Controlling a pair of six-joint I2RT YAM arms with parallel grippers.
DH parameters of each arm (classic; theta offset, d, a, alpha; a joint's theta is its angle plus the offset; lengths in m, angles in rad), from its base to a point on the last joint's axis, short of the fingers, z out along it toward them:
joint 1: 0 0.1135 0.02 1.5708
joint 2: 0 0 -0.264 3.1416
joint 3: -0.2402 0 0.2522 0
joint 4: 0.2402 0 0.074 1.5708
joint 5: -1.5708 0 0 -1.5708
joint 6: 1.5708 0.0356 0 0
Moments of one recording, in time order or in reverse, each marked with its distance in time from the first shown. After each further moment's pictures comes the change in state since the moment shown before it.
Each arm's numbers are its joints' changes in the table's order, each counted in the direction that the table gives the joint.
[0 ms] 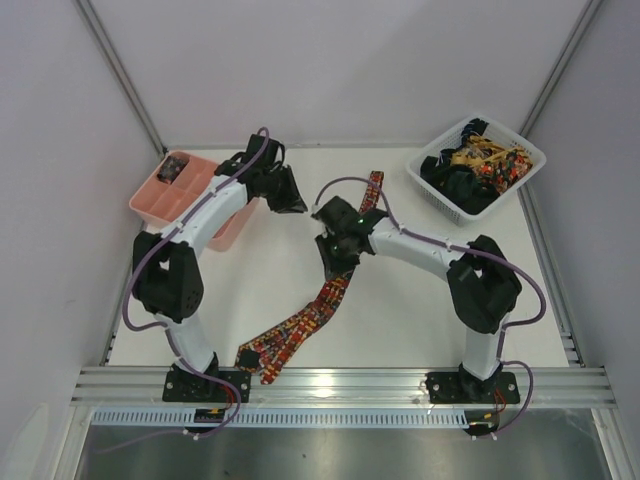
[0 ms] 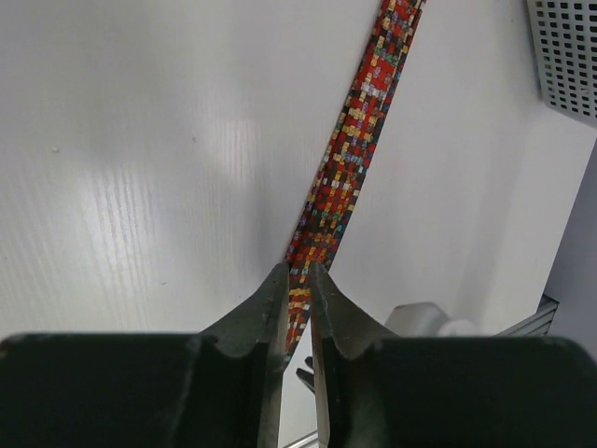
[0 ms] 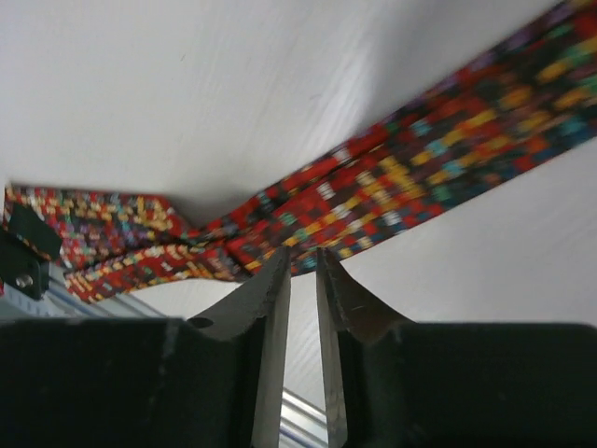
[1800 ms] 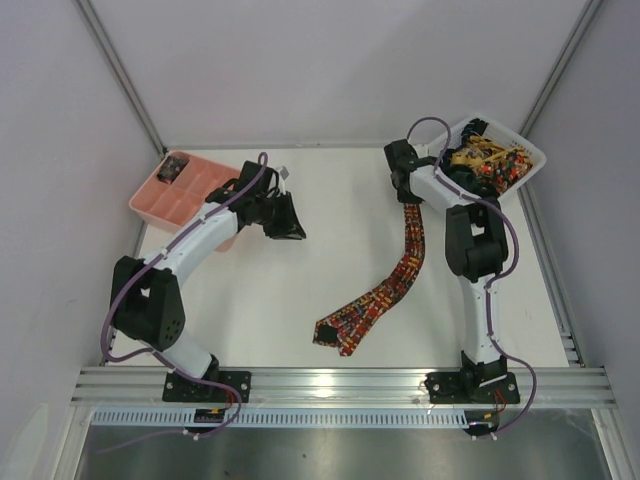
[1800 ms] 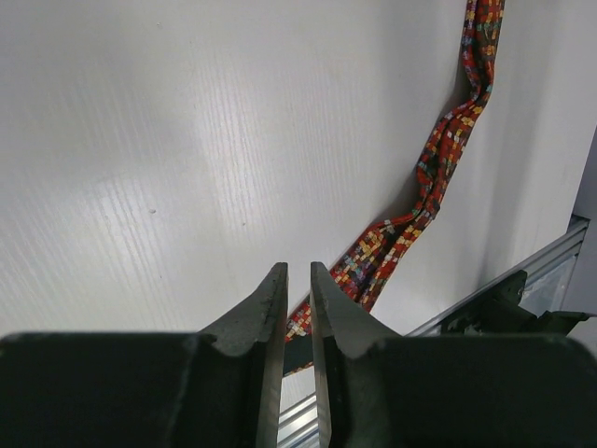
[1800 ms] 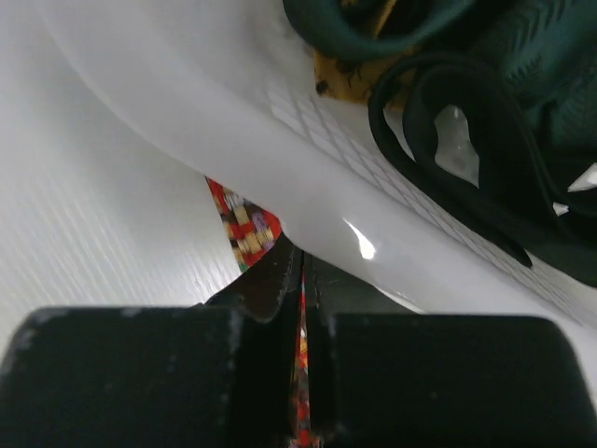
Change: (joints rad) left arm -0.027 0.216 0.307 -0.075 -0.087 0.079; right arm -0.459 -0.364 -0.372 -0.029 -0.686 -0.042
